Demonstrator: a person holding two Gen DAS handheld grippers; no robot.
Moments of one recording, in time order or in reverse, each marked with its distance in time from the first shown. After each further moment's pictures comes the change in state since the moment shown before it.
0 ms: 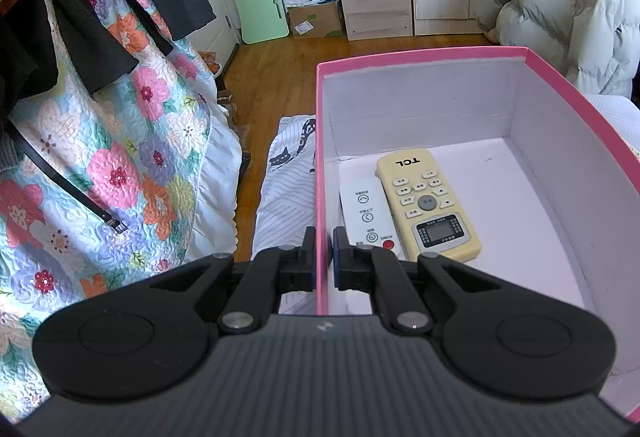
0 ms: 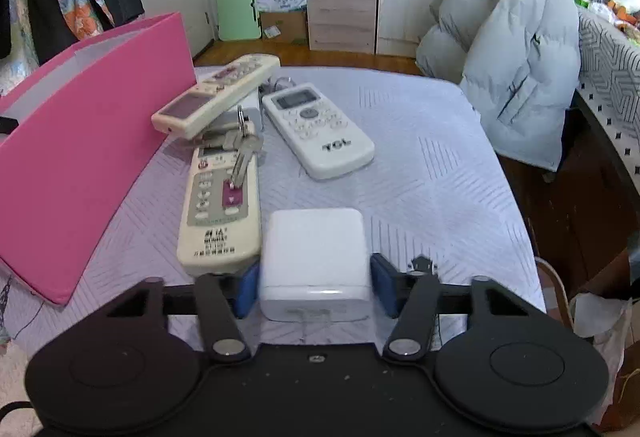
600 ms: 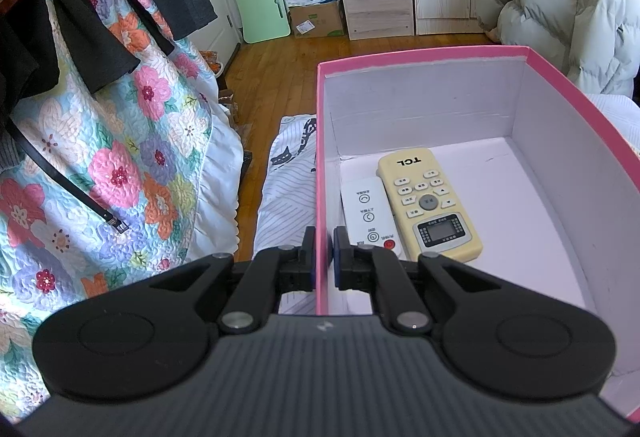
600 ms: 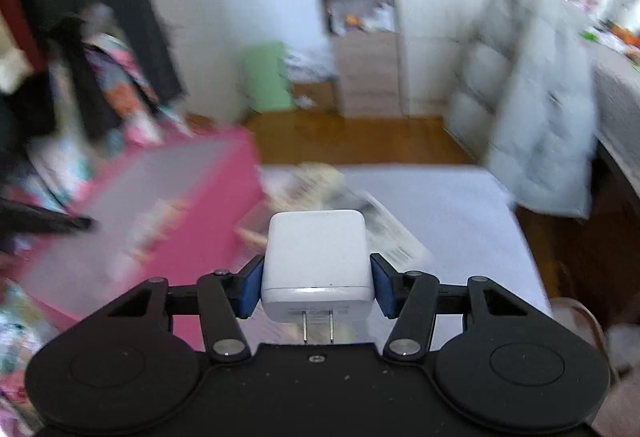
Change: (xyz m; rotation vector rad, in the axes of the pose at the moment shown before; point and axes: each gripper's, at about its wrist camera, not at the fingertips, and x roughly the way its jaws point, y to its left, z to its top) left arm 0.000 0.000 0.000 -0.001 0.000 0.002; right arm -0.065 0.035 0.048 0.033 -0.212 0.169
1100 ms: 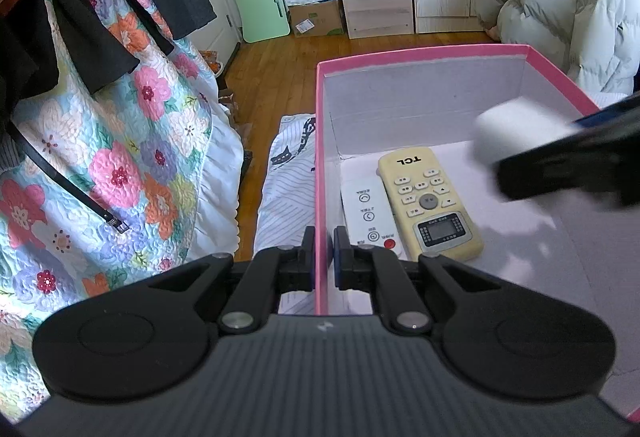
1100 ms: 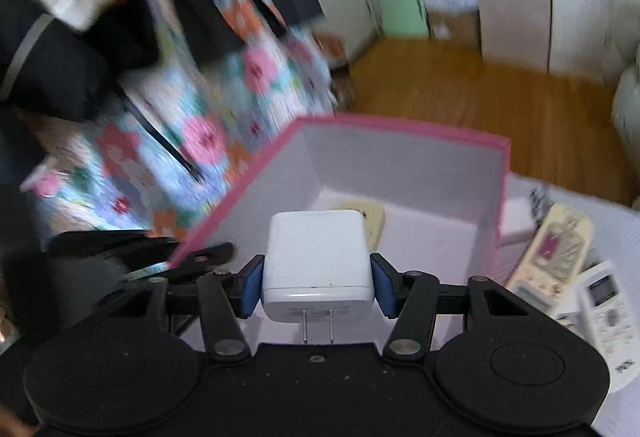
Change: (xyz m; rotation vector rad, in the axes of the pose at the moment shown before) left arm 0.000 0.002 -0.001 0.006 0.004 0.003; right arm 0.157 0.134 0.082 -0.103 0.337 0.290
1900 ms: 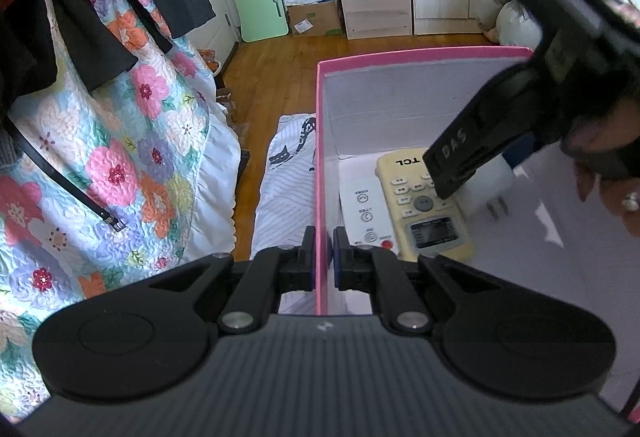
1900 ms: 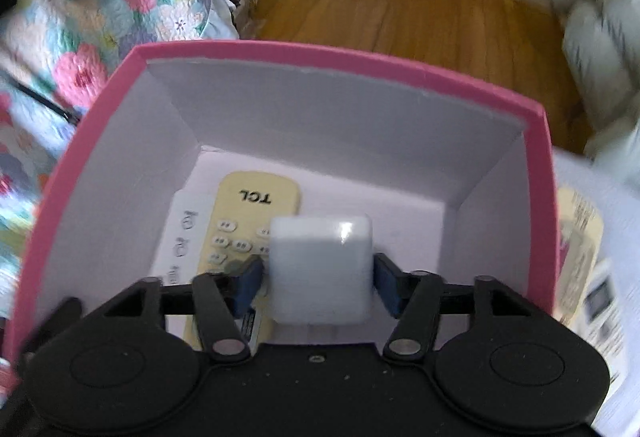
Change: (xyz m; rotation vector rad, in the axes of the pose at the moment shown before) left arm 0.001 -0.001 0.001 -0.011 -0.001 -0.012; right arm 0.097 -0.016 0.034 0.134 0.293 -0.259
